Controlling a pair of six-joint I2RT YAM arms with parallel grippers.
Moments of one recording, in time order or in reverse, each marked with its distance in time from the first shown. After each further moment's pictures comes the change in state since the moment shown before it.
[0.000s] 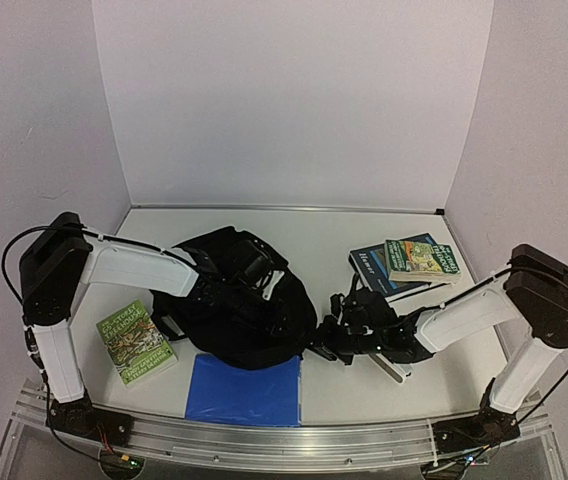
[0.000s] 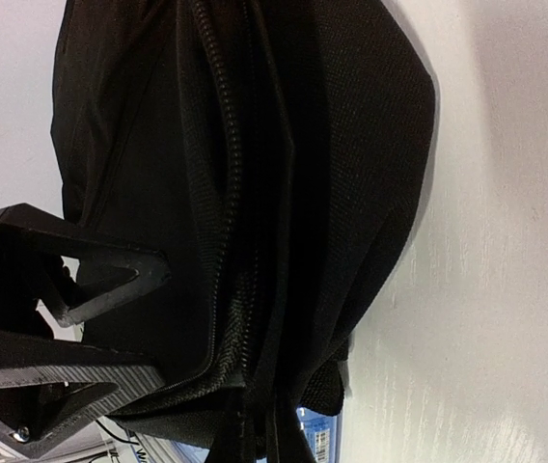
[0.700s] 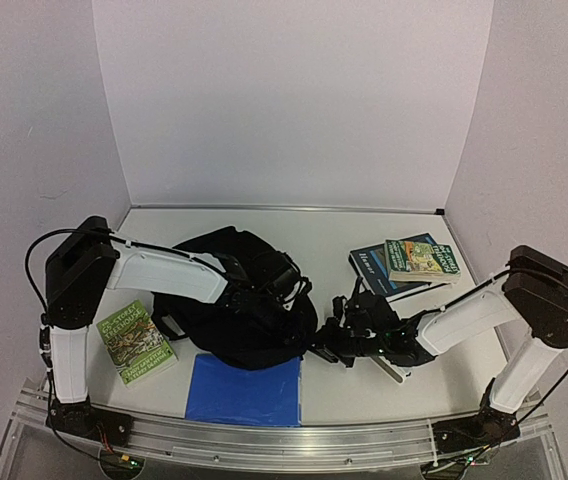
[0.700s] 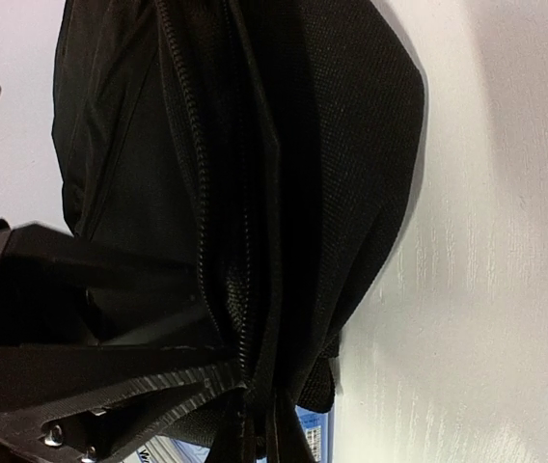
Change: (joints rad) left arm -0.089 0.136 0.168 -0.113 -0.137 0.031; right arm 0.000 0.002 -0.033 0.045 -0.001 0.017
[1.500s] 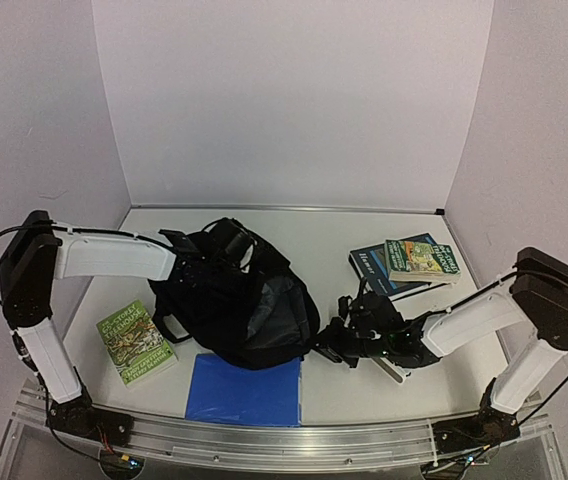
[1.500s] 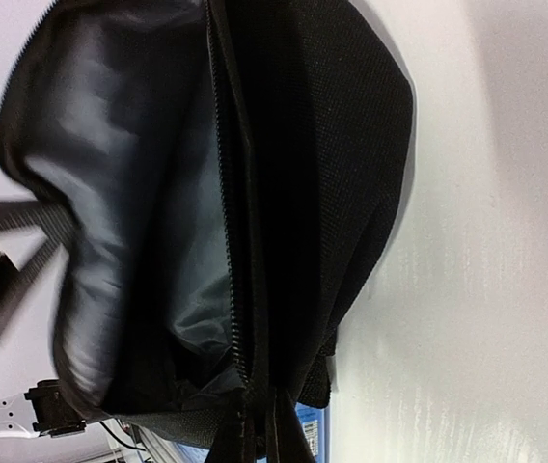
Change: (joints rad) left arm 0.159 -0.242 -0.165 0.044 -0.137 -0.061; right arm 0.002 -0.037 -0.026 -0.010 0.038 0.016
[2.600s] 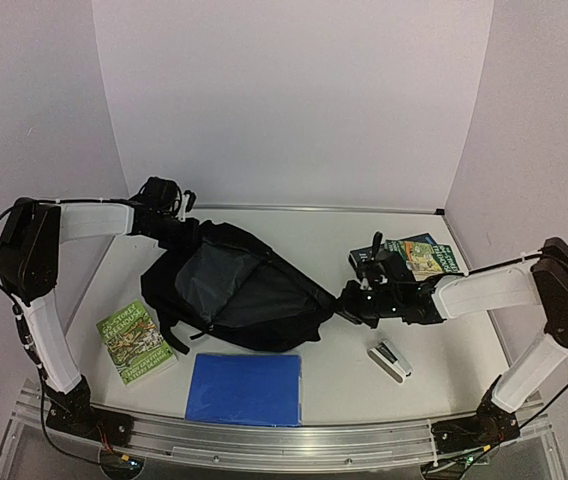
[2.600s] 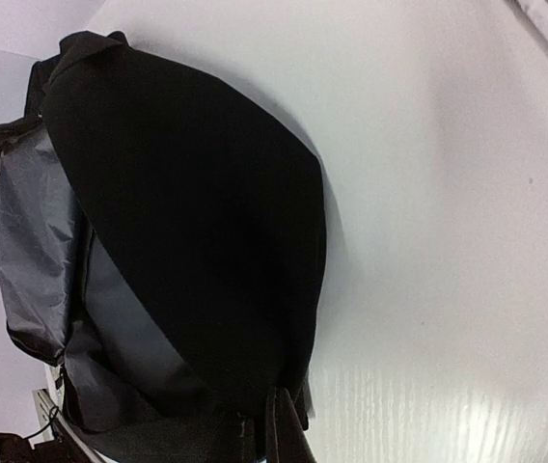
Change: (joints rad) left arm 0.545 0.077 0.092 0.093 0.167 0.292; right arm -0.229 -0.059 0.174 -0.334 0.016 -0.263
